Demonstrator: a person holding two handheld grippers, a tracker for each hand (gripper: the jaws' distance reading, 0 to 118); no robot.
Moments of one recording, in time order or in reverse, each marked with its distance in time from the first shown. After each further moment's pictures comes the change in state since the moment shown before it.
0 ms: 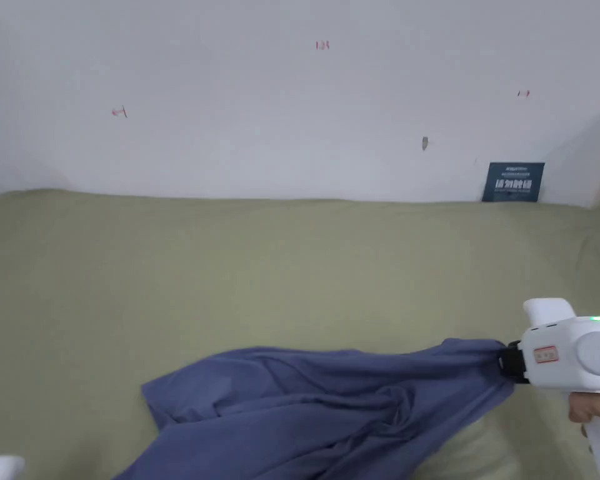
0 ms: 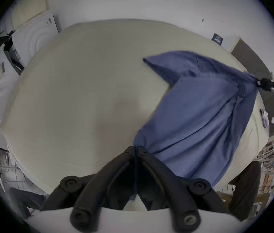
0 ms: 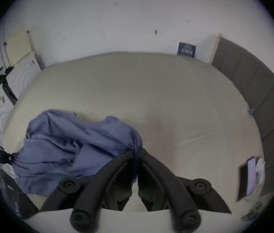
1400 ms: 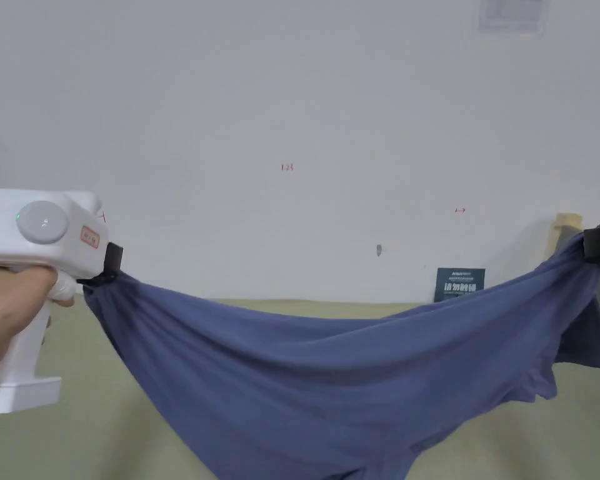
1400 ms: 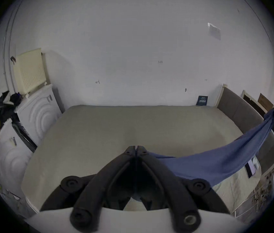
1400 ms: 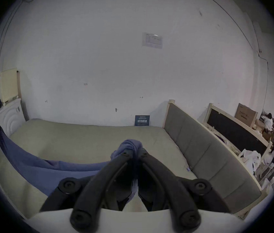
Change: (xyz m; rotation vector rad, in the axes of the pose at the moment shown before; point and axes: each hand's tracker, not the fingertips) left arm 0.116 0.295 0.154 0.494 0.024 -0.059; right arm 0.082 0.152 0.206 0.446 -0.273 -0.046
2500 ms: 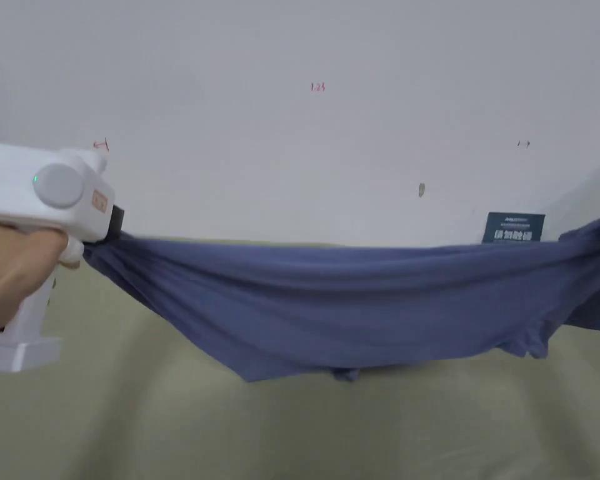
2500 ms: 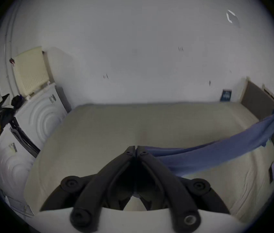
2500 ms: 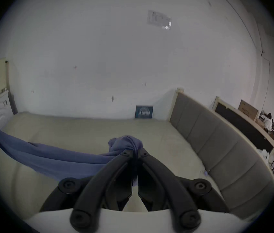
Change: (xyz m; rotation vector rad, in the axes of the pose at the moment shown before) left arm -0.019 -0.020 -0.156 -0.074 0.123 -0.069; right arm -0.033 -0.057 -0.185 -0.119 -0.026 0.015
